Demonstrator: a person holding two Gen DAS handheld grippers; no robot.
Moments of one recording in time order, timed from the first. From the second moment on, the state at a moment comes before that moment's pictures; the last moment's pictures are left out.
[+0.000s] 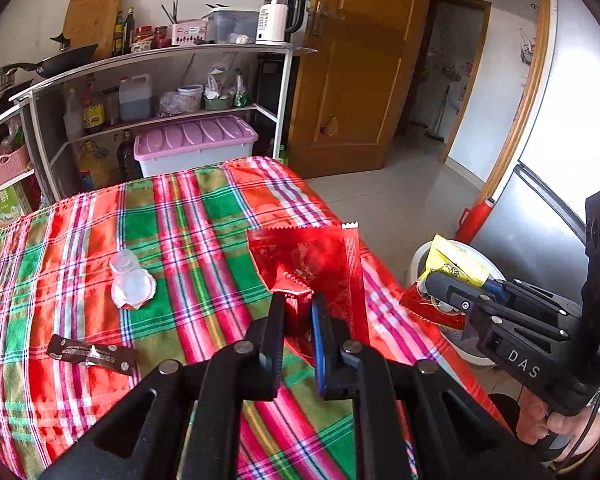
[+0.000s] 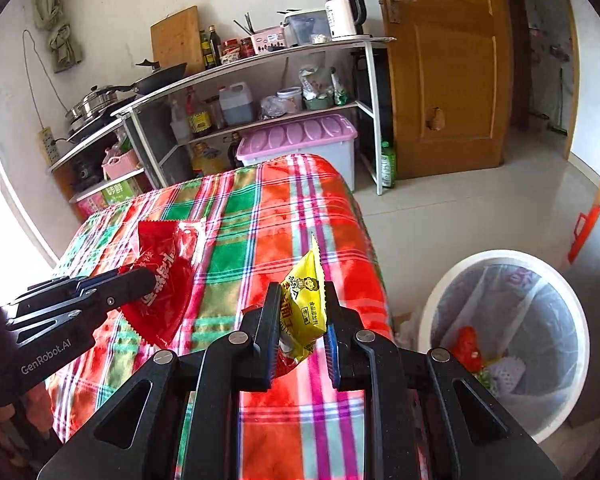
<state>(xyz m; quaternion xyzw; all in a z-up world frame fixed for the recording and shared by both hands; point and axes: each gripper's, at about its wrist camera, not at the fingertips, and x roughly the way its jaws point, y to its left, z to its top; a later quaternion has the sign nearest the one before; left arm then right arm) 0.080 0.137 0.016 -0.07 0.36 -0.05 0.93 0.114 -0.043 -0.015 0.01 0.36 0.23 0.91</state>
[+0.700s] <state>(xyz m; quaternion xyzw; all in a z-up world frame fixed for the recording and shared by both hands) 0.112 0.026 0.010 -0.03 0.38 -0.12 0.92 0.113 -0.203 -0.024 0.07 0.36 0.11 0.92</state>
